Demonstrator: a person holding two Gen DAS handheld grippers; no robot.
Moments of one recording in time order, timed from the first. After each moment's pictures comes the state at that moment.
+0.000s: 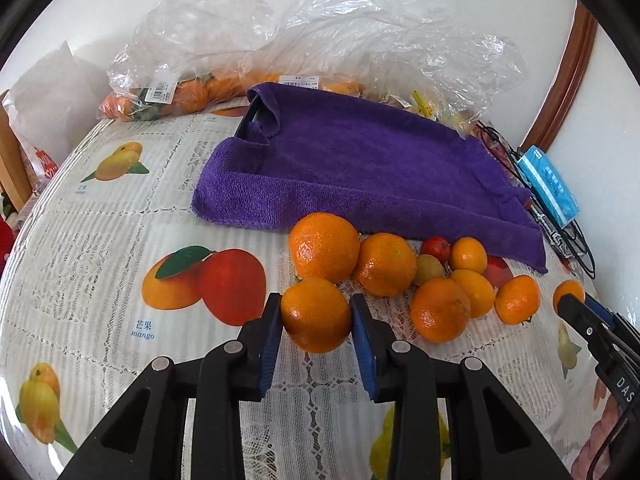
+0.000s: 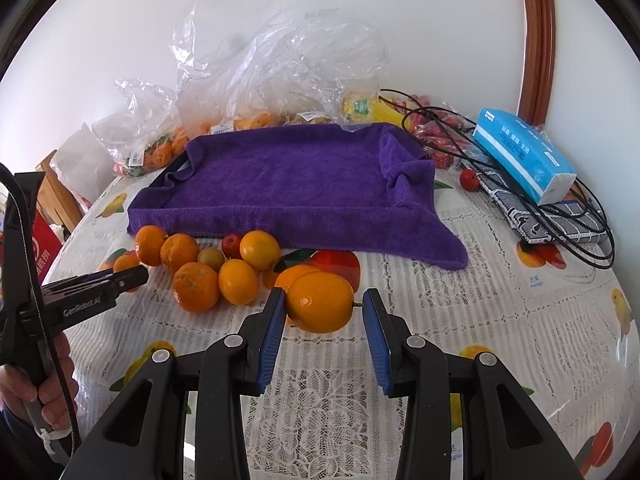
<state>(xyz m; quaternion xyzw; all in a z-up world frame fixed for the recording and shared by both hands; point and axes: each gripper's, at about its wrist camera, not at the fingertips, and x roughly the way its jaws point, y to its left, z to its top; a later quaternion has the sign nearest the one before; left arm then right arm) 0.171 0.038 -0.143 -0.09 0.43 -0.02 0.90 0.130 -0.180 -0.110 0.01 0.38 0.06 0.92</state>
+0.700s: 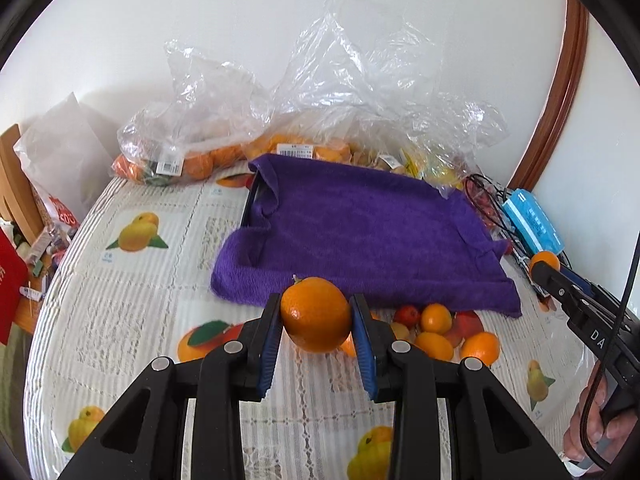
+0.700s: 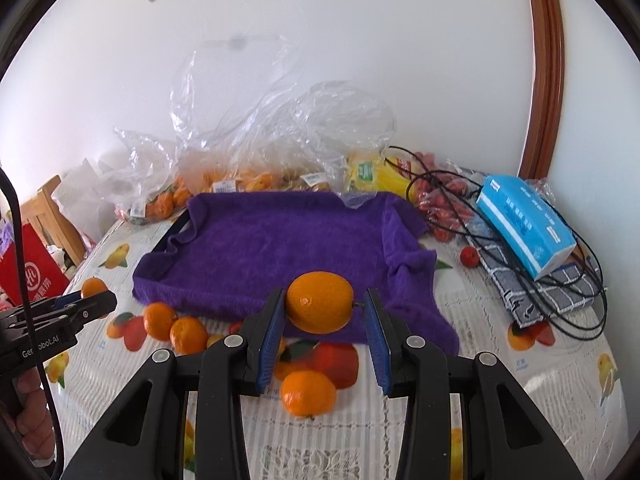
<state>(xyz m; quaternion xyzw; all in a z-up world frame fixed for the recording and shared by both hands) 0.182 0.041 -0.078 -0.08 0.38 -0.02 0.92 0.176 -0.174 -0.058 0.00 0.33 0.06 0.94</state>
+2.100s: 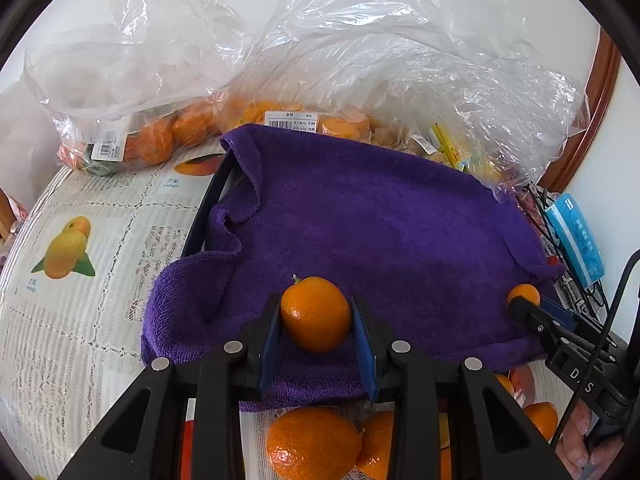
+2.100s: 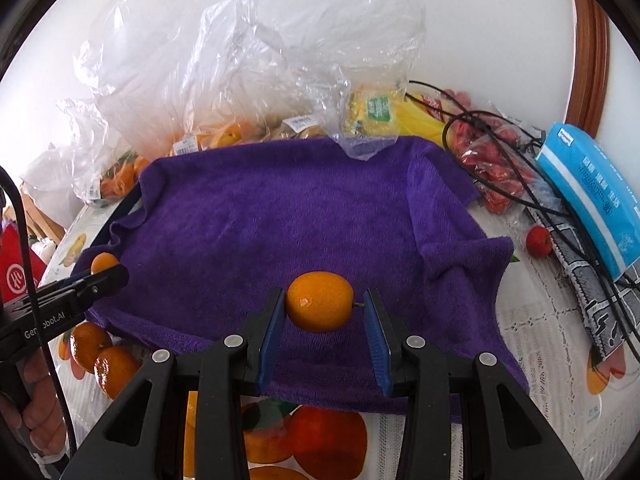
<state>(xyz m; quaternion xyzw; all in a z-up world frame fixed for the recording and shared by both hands) 0.280 0.035 -0.139 -0.09 0.41 -0.02 0.91 0.272 -0.175 -0.142 0.02 0.41 0.08 0.91</state>
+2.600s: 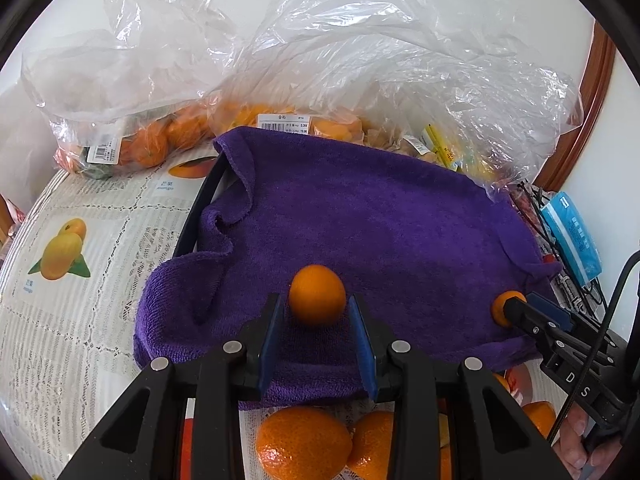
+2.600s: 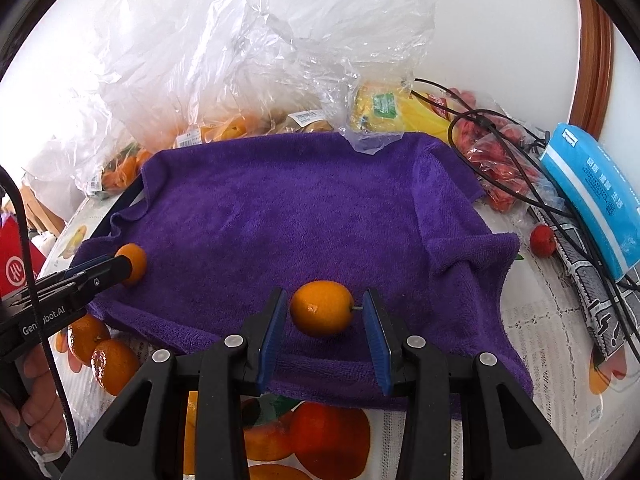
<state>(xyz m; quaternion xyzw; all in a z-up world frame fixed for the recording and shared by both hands) 0.278 0.030 -0.138 -0.09 0.40 -0.02 0.91 0.267 -0.173 -0.141 0.01 0.40 0.08 0.91</state>
